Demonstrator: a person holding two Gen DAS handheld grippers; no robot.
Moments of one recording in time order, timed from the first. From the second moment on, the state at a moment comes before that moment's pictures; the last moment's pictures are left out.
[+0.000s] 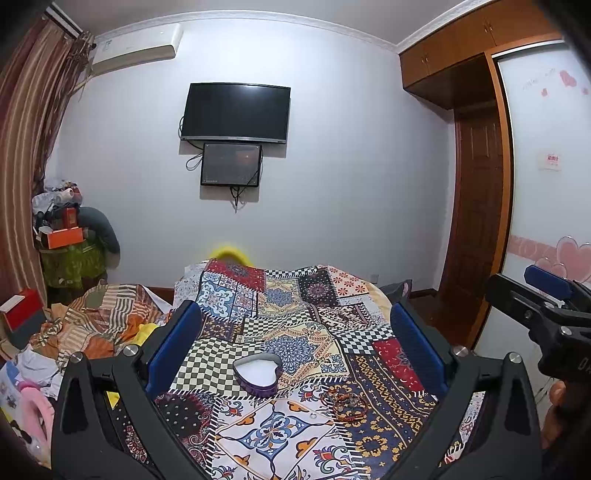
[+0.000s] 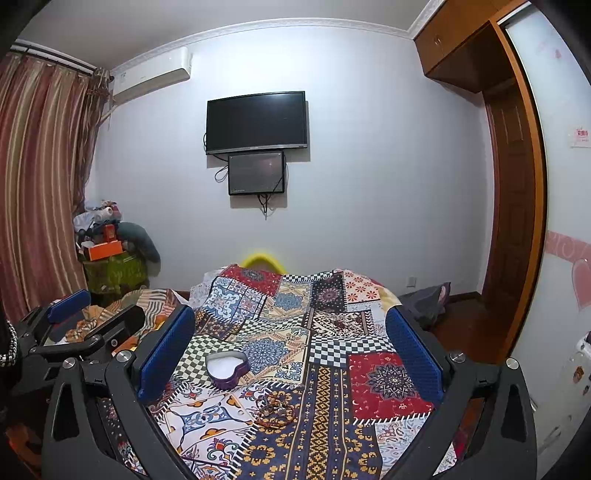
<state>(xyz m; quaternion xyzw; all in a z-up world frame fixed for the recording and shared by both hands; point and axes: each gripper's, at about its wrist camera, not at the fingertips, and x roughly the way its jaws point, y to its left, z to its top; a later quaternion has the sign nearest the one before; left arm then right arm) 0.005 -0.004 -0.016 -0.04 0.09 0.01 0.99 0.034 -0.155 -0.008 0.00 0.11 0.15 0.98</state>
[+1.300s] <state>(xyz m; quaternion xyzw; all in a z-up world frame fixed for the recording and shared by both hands) 0.010 -0.002 -0.012 -0.04 0.10 0.01 0.99 0.037 -0.154 -0.012 0.00 0.12 0.15 0.98</state>
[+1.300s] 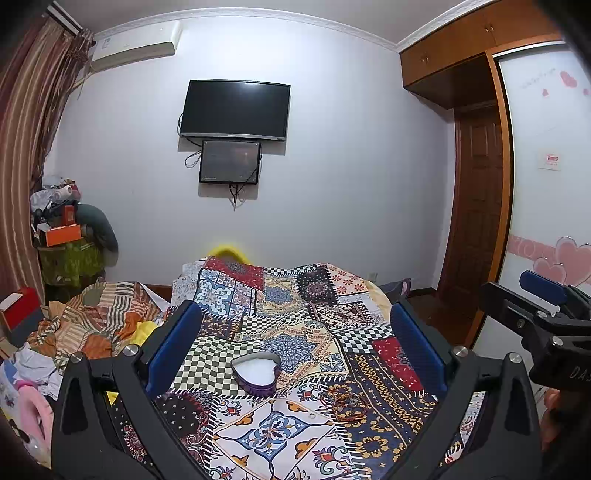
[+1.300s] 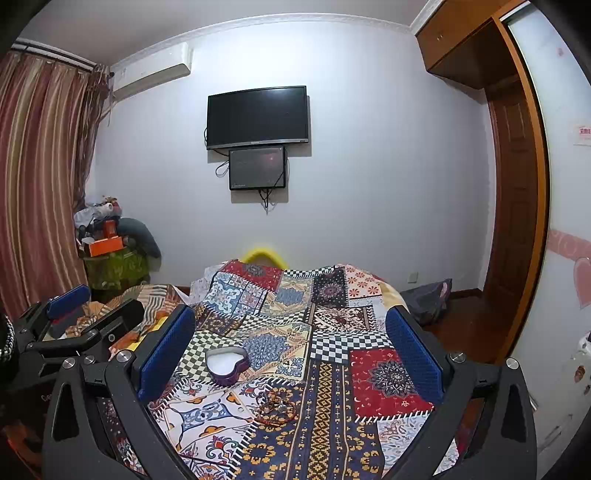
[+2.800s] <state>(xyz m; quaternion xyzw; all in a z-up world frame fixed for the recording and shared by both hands) 0.152 0.009 -0.182 -0.07 0.39 -0.07 0.91 0.171 -0.128 -0.167 -0.03 0.41 0.23 0.88</state>
